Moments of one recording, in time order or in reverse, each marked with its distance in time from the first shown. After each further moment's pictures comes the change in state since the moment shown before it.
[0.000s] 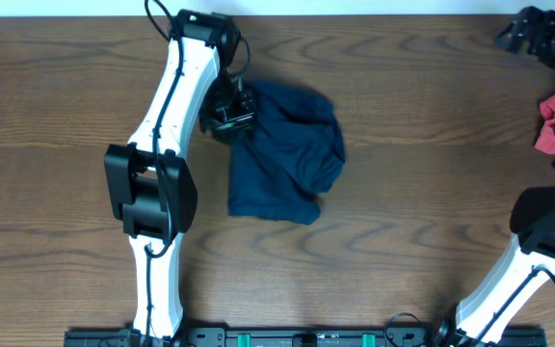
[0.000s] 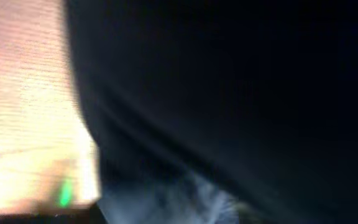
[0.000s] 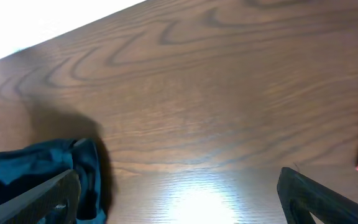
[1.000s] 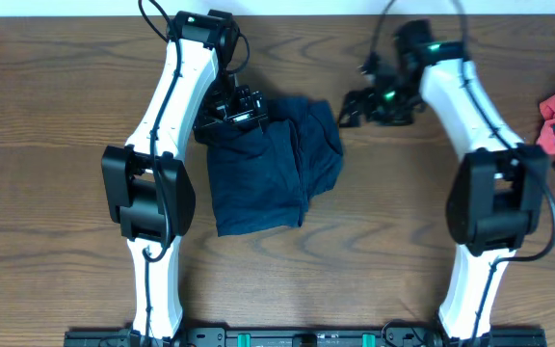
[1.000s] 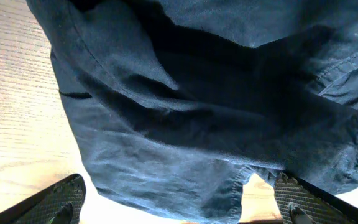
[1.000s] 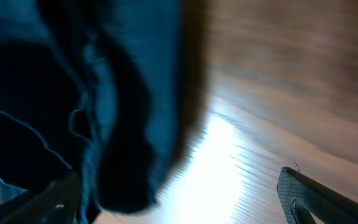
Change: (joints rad) left arm 0.002 -0.024 0.001 0.063 -0.027 -0.049; right arm 0.505 0.003 -0.701 0.380 -0.049 -0.019
